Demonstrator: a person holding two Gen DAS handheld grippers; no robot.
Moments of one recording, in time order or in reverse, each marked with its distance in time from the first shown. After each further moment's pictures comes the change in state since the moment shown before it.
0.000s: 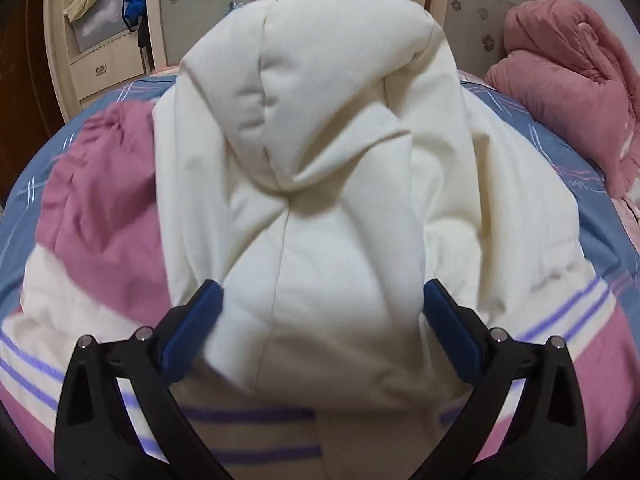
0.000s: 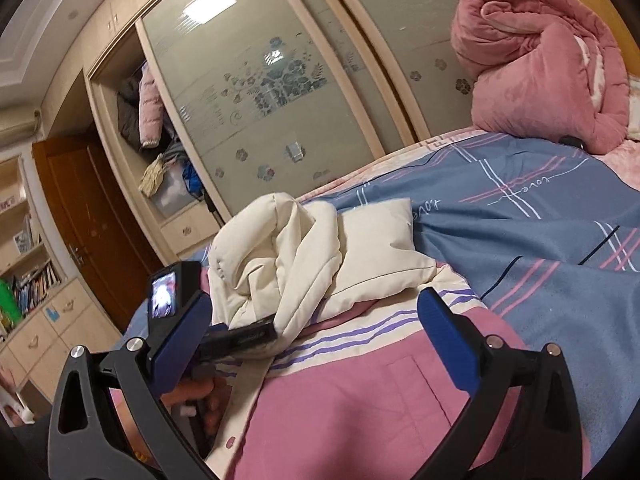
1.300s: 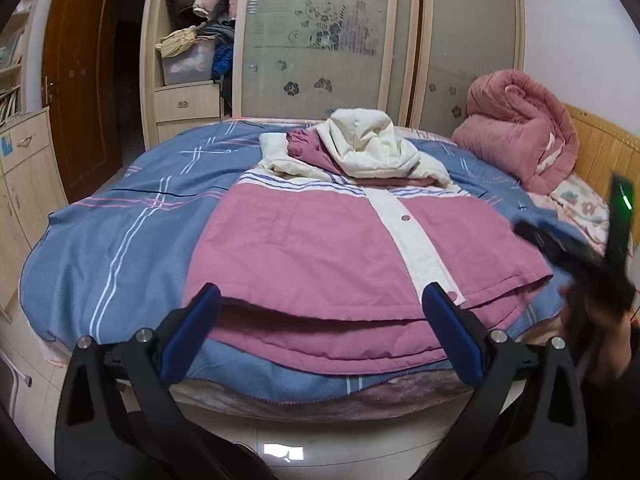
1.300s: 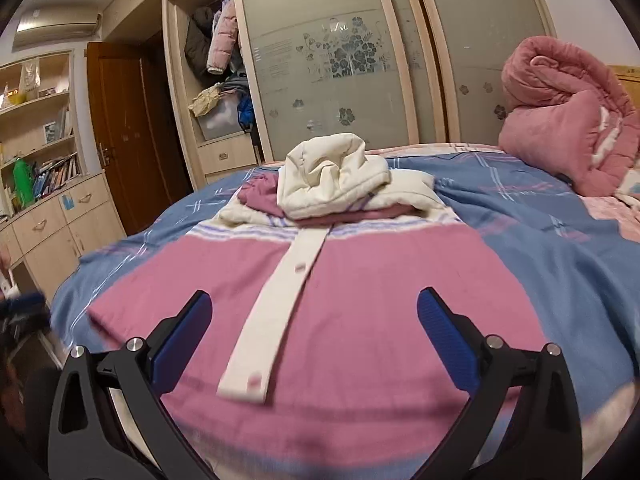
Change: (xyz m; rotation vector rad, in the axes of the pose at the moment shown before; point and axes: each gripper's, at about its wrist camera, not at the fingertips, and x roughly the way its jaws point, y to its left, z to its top) left arm -0.386 0.078 -0.280 -0.059 -0.276 0.015; right arm -0.176 0.071 -0.101 -0.302 0.112 0.013
